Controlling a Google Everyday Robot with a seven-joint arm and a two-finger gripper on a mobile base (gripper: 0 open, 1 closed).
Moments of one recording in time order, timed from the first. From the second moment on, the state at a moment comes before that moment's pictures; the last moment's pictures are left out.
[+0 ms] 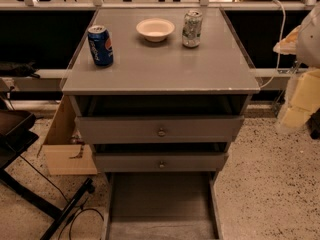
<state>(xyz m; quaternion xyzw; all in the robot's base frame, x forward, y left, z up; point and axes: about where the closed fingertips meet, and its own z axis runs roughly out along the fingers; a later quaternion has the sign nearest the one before) 0.438 -0.217 0.976 -0.60 0.78 -0.03 0.16</state>
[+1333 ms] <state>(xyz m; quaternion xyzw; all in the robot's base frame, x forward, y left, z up) 0.400 -0.209 0.884 -0.58 0.79 -0.02 0.20</state>
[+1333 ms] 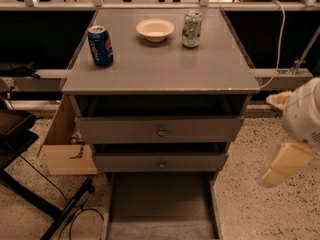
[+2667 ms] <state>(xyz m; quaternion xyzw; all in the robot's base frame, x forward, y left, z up) 0.358 -0.215 0.595 -0.51 0.86 0.01 0.10</state>
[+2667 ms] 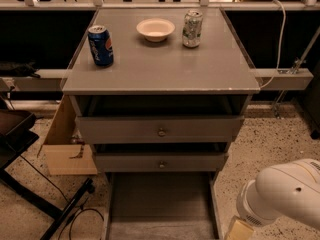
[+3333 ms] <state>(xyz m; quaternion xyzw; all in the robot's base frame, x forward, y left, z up) 0.364 -0.217 0.565 -0.51 0.86 0.03 0.10</state>
